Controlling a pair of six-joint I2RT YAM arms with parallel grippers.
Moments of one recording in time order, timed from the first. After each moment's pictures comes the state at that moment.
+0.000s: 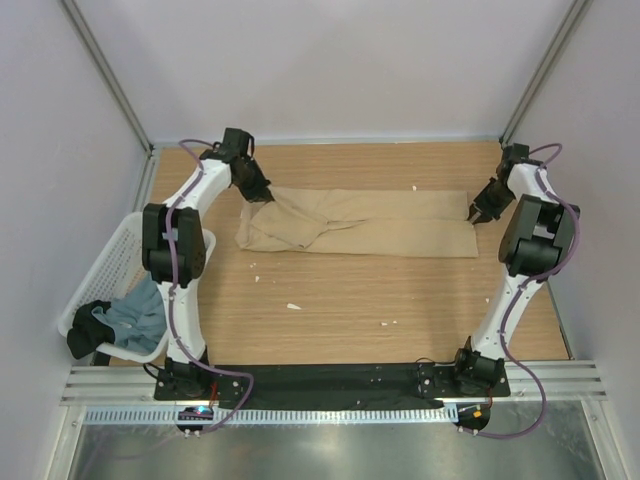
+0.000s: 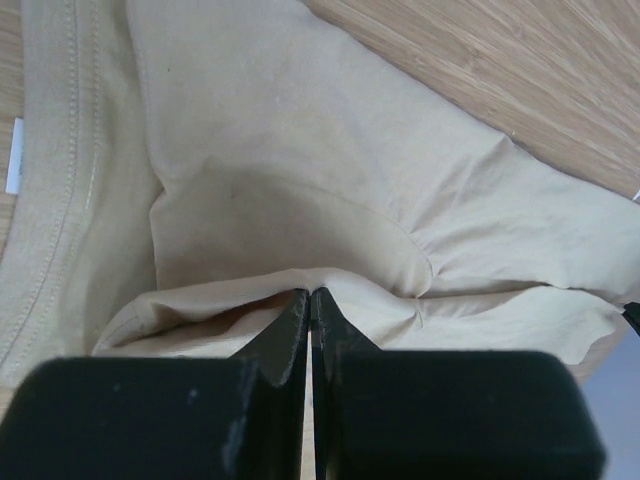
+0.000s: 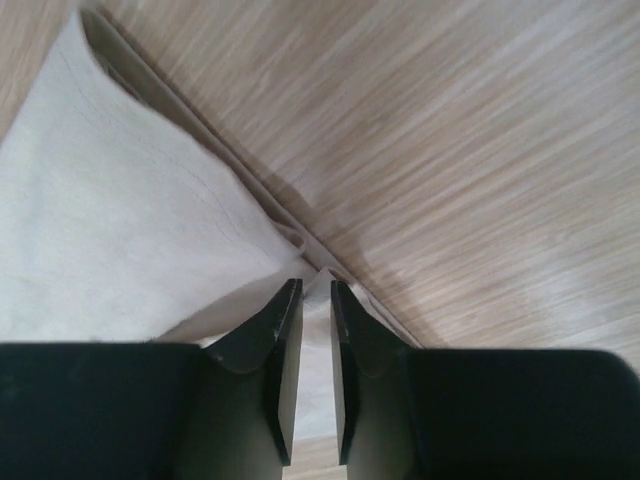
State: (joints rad) left arm -0.19 2.08 1.76 -0.70 0.21 -0.71; right arm -0.31 2.11 1.66 -0.82 -0.07 0.47
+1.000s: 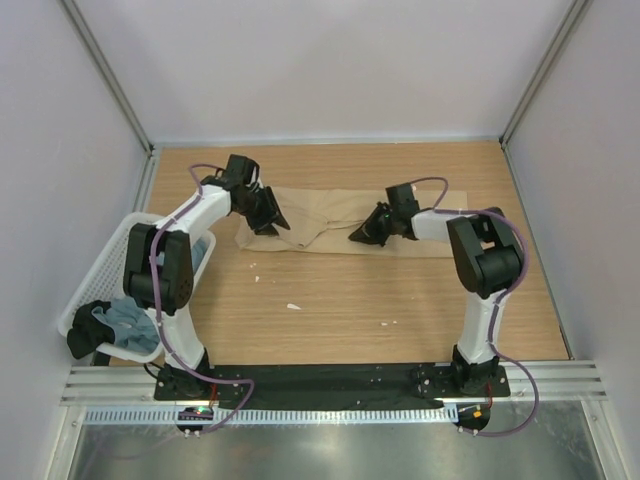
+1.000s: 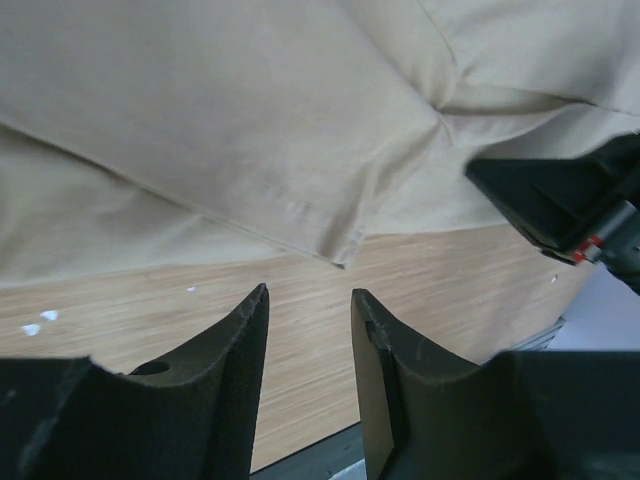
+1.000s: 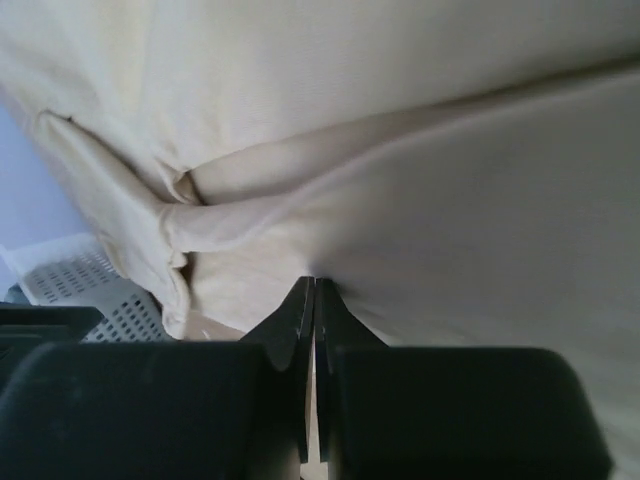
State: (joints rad) left arm -0.24 1.84 1.38 -0.64 0.36 -0.65; right arm 0.27 1.92 1.07 -0.07 -0.39 0.96
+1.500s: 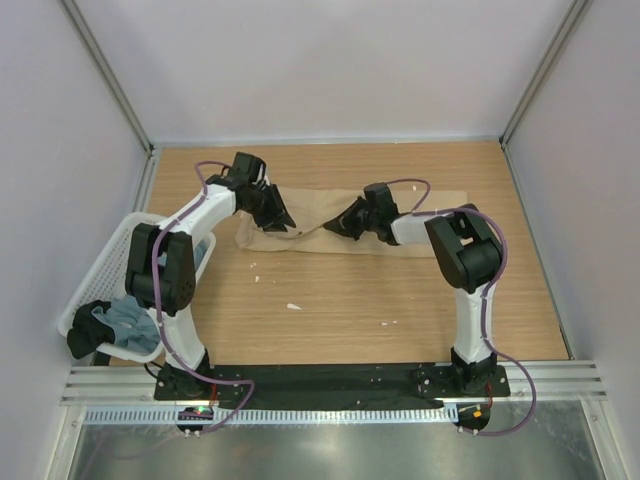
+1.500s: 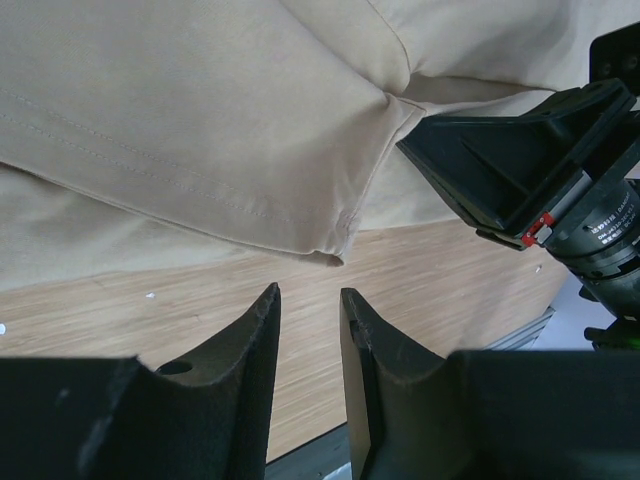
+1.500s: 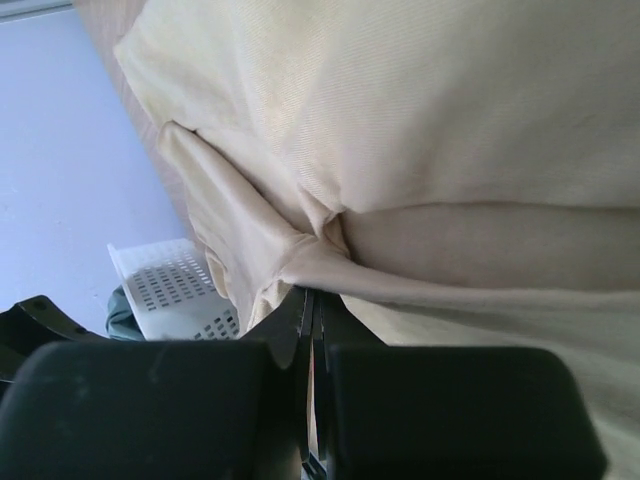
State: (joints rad) left arm -0.29 1.84 1.40 -0.60 0.39 -0.68; right arm 0.43 2.06 1.13 0.27 -0.38 1.24
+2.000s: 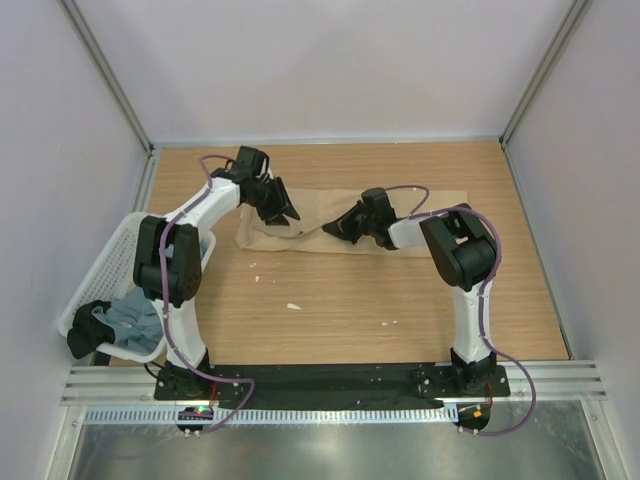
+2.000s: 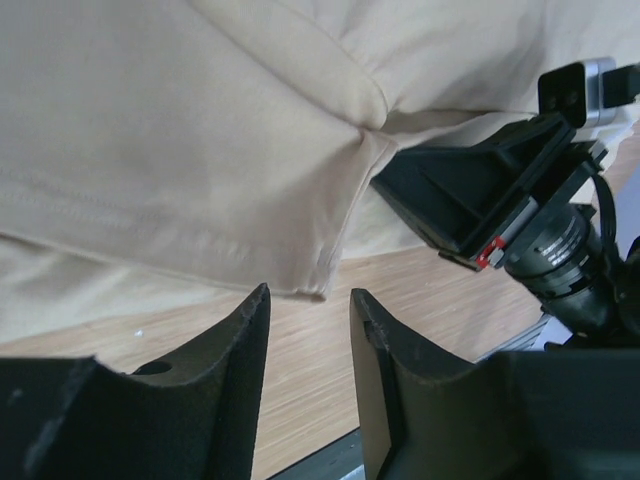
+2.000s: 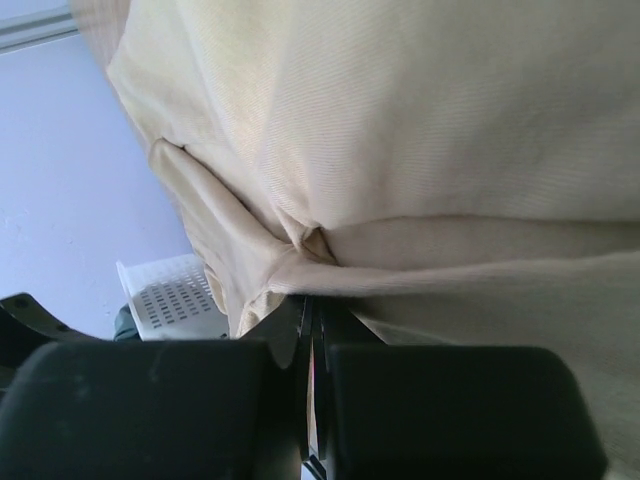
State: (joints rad) left arm -0.29 1.90 1.47 -0.61 0.39 -0.68; right arm 0.45 2.10 1.11 0.35 -0.34 1.32
